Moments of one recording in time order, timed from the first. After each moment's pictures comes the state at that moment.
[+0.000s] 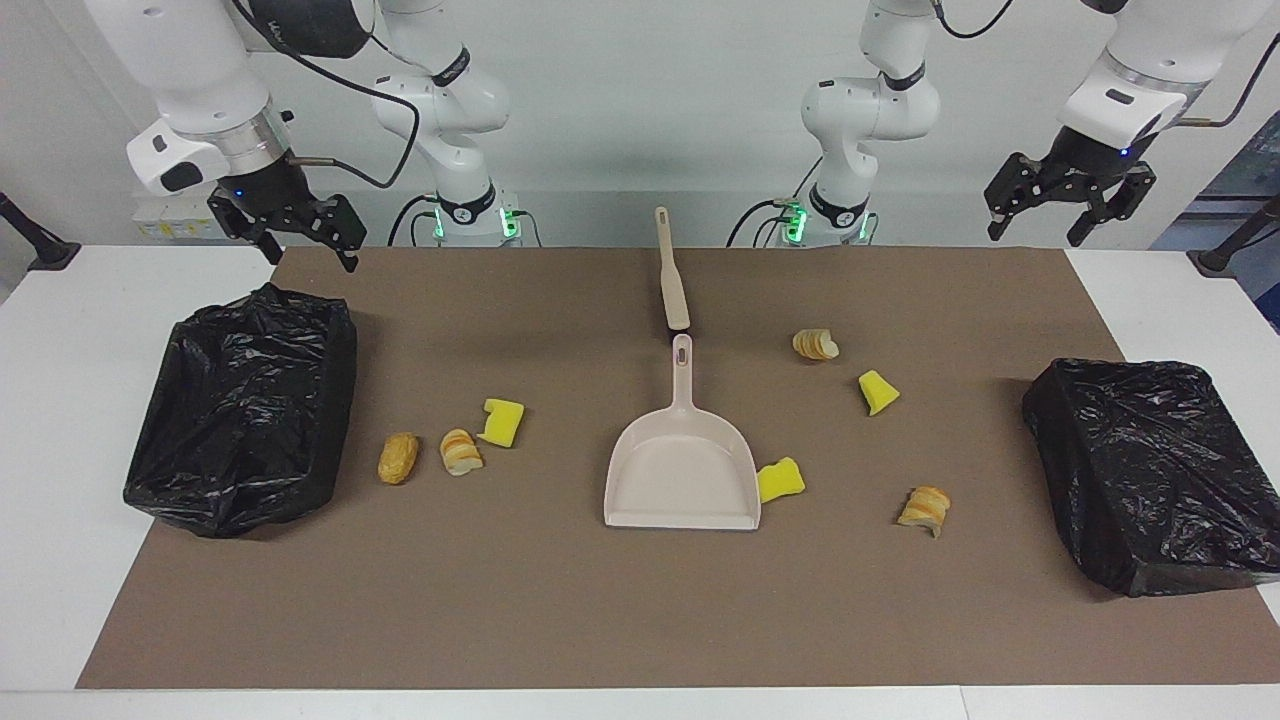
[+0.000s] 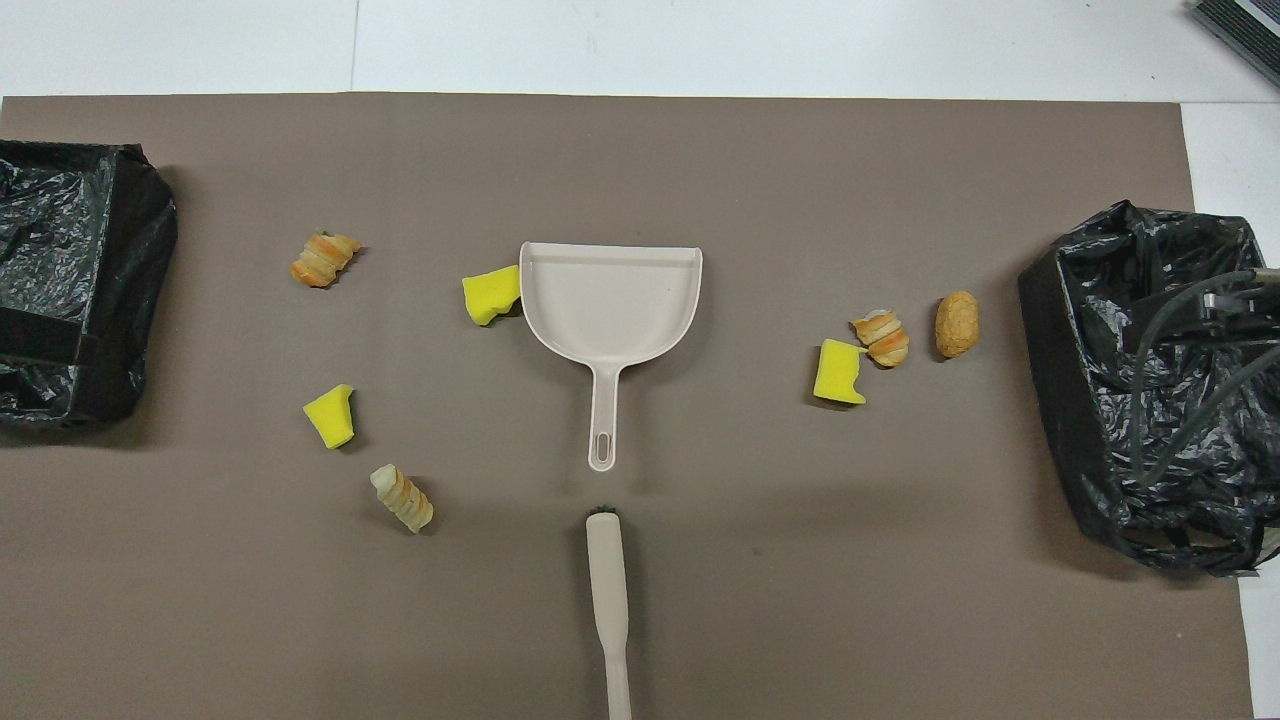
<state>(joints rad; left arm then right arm) -0.12 -0.05 0.07 -1.50 -0.01 1.48 0.11 0.02 0.01 -0.06 -1.54 -0.02 1.50 0.08</state>
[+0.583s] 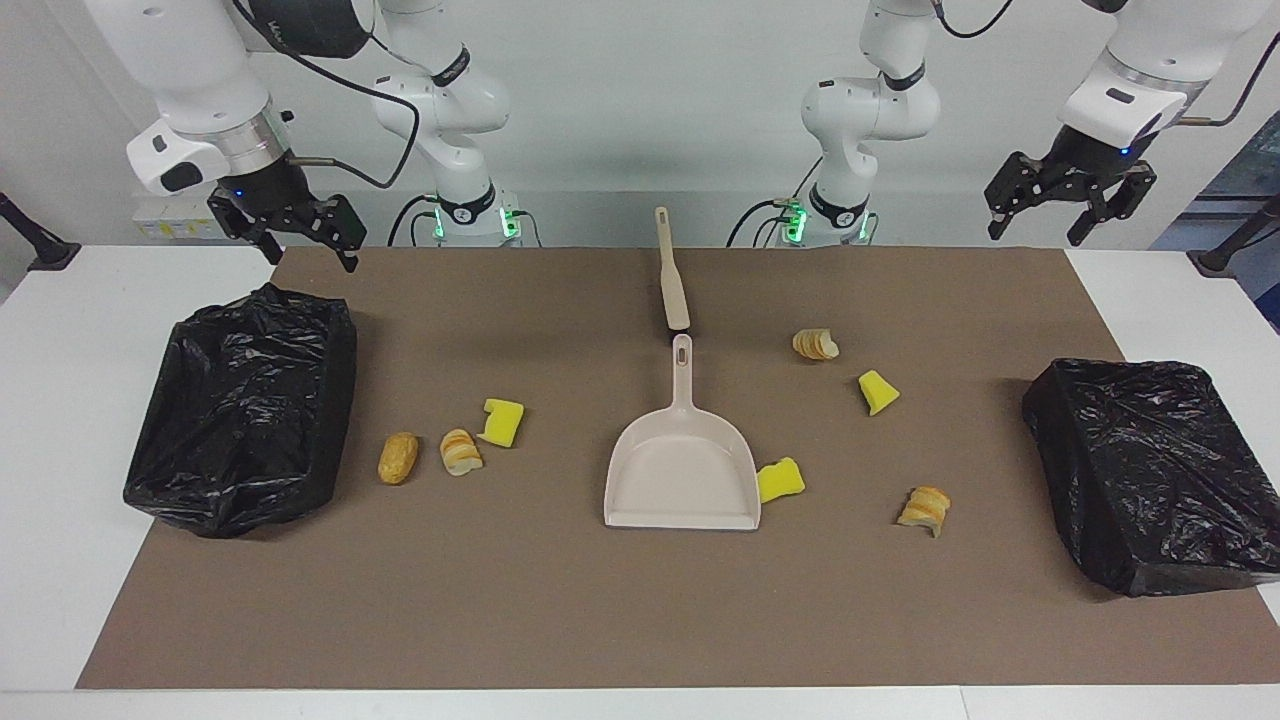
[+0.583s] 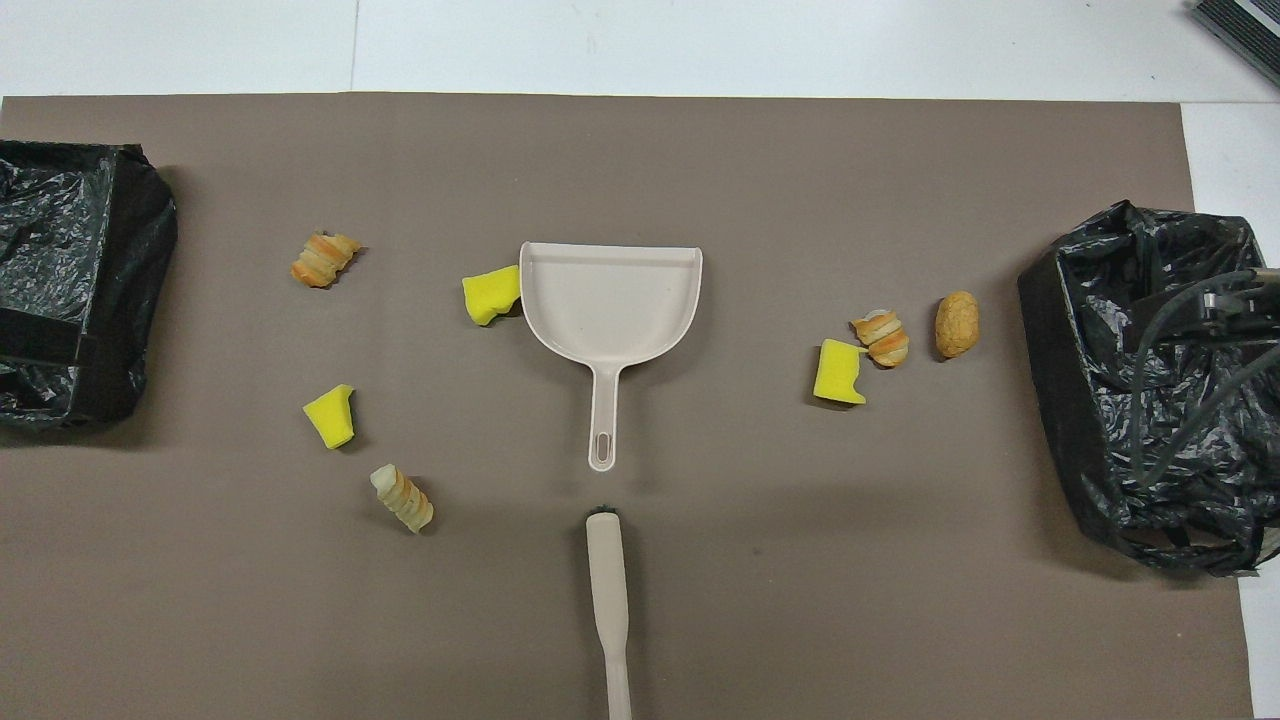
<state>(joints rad) -0.12 -0.06 0.07 -1.51 -0.01 1.48 0.11 0.02 0.01 -0.06 -1.54 -0.02 1.50 0.08</state>
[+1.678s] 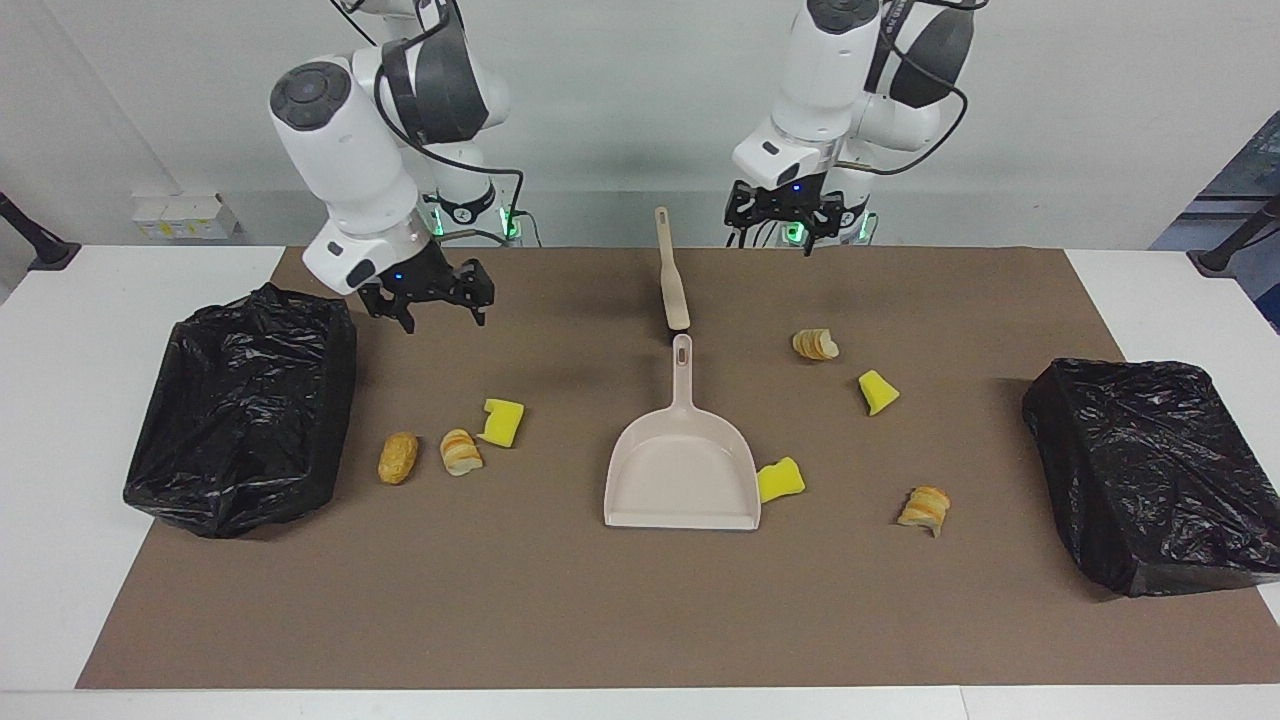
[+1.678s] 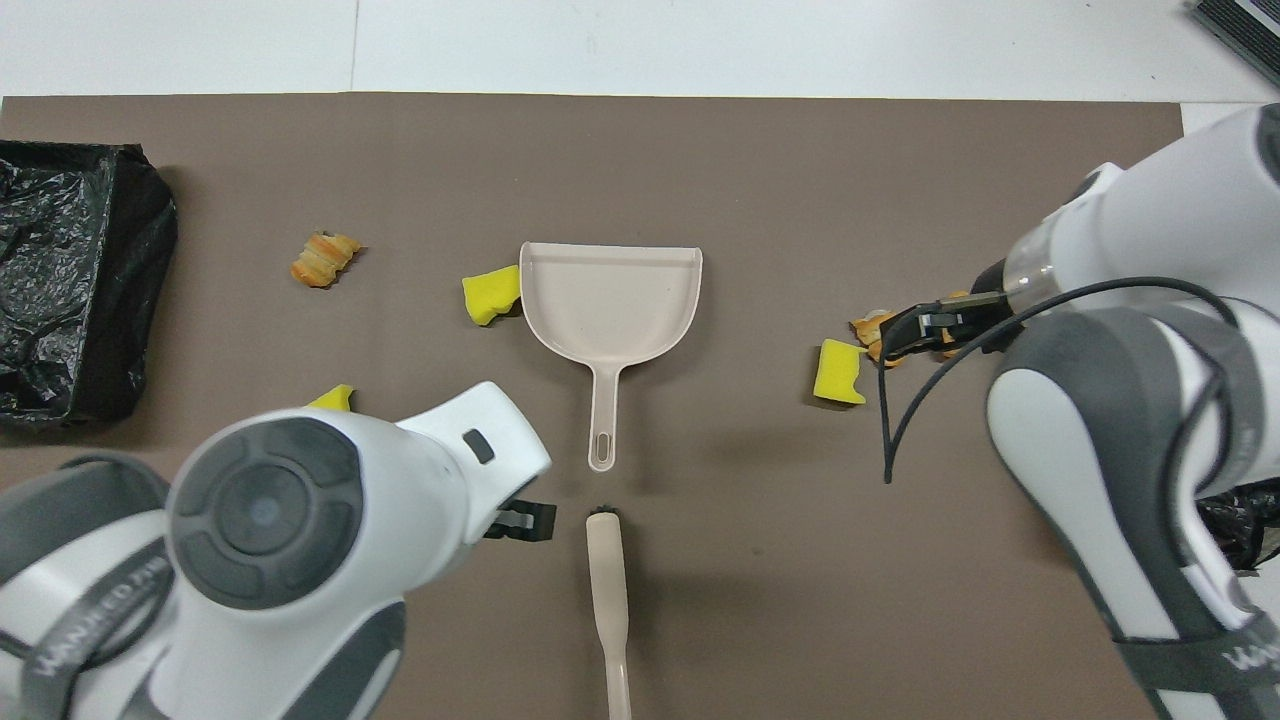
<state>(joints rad) -0.69 -0.18 0.02 -1.99 -0.03 1.77 -0.45 0.24 0.11 -0.05 -1.71 0.10 1.75 0.08</state>
